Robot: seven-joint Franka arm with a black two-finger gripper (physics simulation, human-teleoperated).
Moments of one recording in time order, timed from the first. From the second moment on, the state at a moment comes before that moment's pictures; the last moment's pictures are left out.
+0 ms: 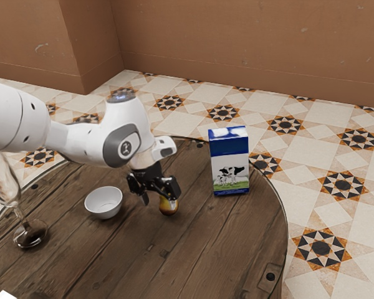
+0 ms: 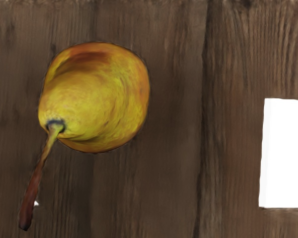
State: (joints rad) arm -0.12 0.22 -0.02 -2.11 -0.21 2.35 -0.05
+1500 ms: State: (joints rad) arm -0.10 0.41 -0.01 -2.03 -0.26 2.61 -0.03
